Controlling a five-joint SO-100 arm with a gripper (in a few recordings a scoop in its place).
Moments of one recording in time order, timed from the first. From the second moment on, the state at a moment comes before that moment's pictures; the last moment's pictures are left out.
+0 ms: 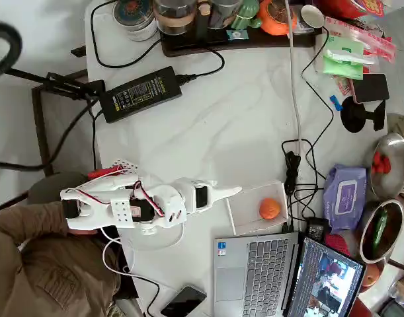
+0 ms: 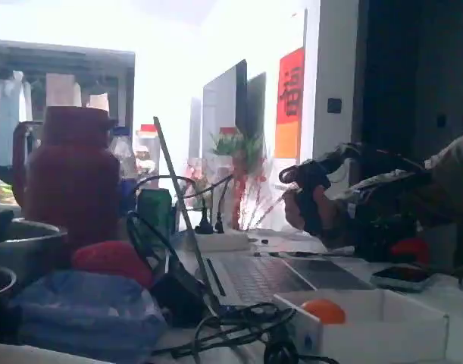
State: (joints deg) arm 3.9 159.3 150.1 53.8 -1.8
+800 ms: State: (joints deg) arm 3.8 159.6 157.4 53.7 -1.8
